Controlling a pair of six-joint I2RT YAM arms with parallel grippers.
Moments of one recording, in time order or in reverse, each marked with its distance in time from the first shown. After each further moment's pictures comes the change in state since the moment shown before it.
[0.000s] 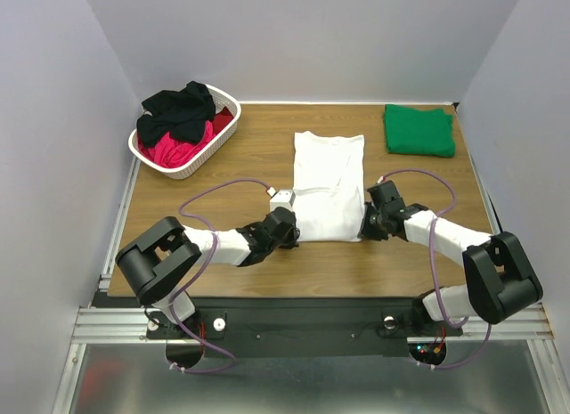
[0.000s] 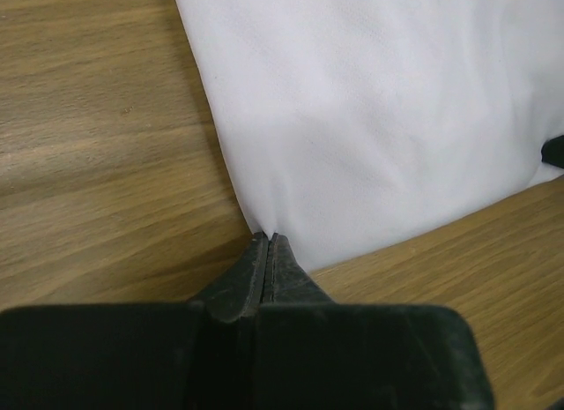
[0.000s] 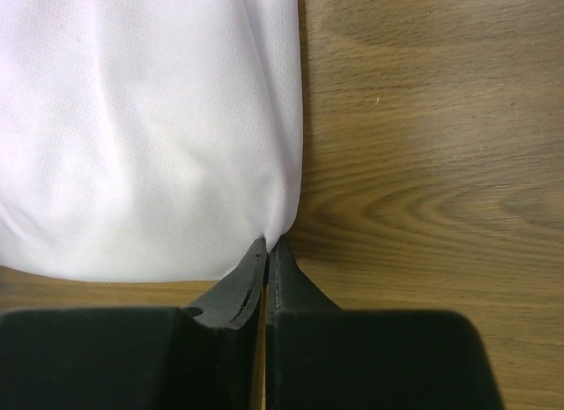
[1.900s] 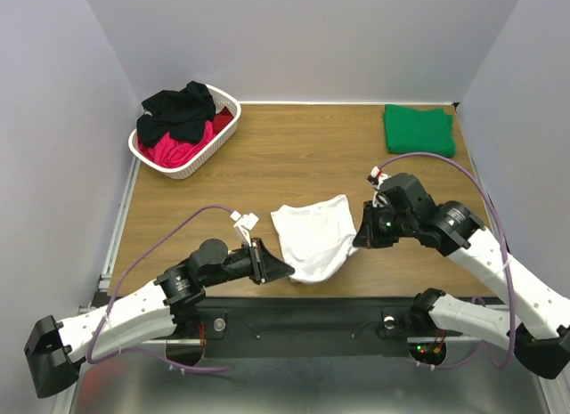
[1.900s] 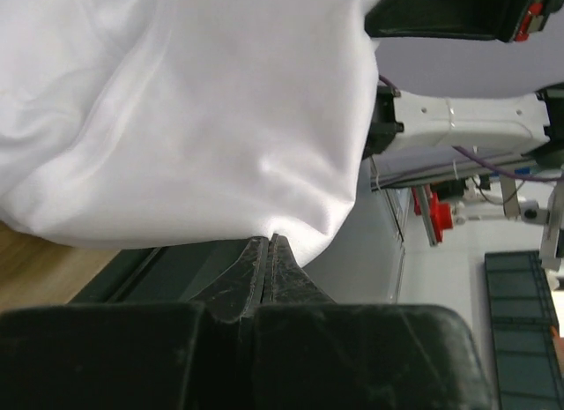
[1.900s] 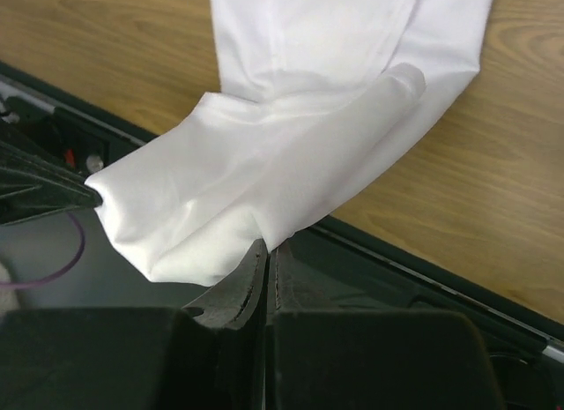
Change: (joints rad) left arm -0.070 -1.010 -0.324 -0.192 0.494 -0.294; right arm 0.294 -0.427 0.426 -0.673 -0.223 -0.048
